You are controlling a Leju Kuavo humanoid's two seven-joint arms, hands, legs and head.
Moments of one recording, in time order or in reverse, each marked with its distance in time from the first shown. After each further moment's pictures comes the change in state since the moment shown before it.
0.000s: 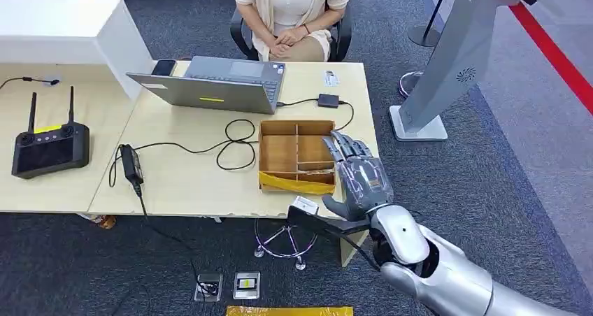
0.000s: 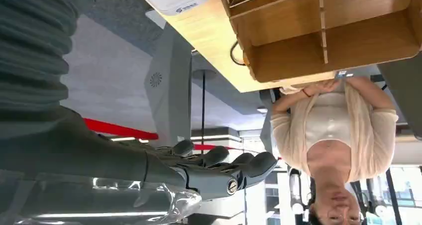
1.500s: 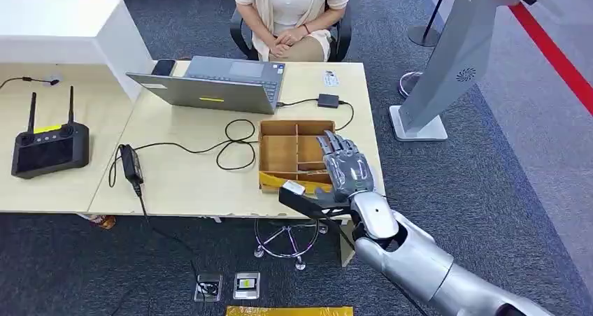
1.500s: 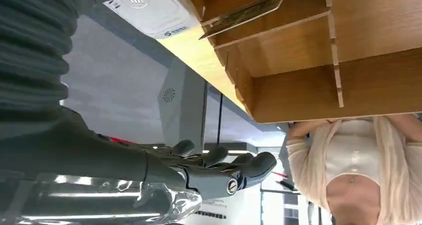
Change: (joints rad) left arm 0.000 0.005 -0.009 0.000 -0.047 -0.034 0.002; right arm -0.053 0.190 -0.030 0.378 0.003 -0.051 -0.080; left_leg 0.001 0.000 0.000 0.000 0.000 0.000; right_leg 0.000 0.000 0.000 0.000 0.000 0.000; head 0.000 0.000
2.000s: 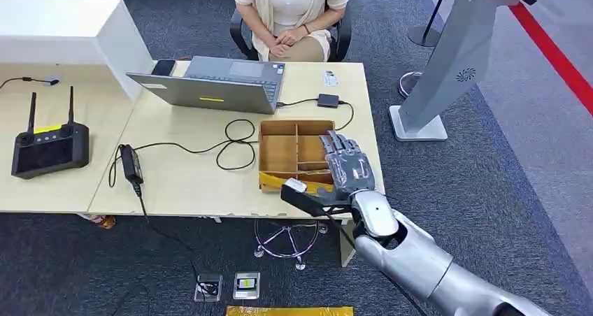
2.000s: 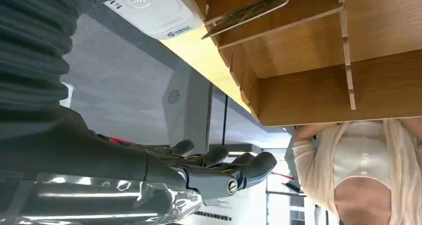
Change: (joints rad) left arm 0.000 0.003 0.000 0.000 -0.006 -0.008 0.000; right arm 0.000 0.013 -0.015 0.035 0.007 -0.009 -0.004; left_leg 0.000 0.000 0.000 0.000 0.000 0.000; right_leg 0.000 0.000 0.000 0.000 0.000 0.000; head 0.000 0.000
